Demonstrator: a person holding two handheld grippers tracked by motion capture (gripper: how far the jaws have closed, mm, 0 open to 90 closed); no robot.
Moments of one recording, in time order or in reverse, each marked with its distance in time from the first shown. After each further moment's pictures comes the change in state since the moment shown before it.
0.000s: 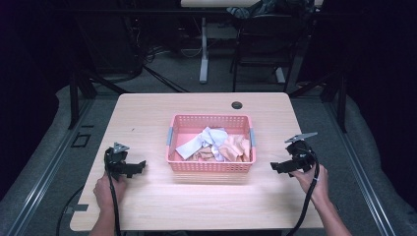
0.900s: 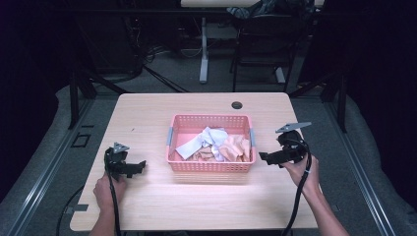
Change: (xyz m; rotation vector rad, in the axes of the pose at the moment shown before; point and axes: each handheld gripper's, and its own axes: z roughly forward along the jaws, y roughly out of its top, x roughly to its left) left arm 0.000 0.000 0.000 0.000 0.000 0.000; right arm 0.034 0.041 -0.023 -0.119 0.040 -0.059
